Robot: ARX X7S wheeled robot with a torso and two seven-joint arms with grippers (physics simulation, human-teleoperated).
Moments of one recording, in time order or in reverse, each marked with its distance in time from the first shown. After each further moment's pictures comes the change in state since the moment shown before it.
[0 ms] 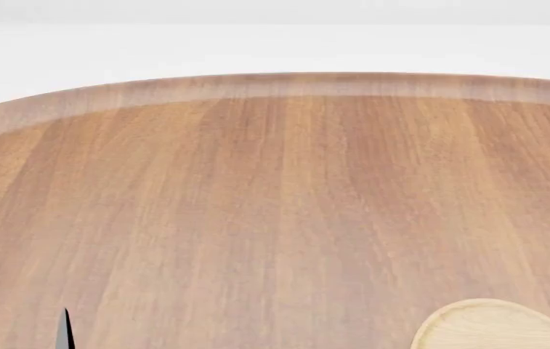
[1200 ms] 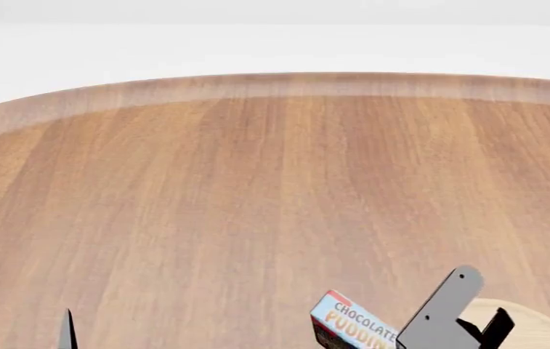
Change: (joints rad) left arm -0.006 -0.011 0.019 0.000 -0.004 -0.004 -0.016; right arm 0.416 -0.048 -0.051 -0.084 -0.075 0.188 -0.047
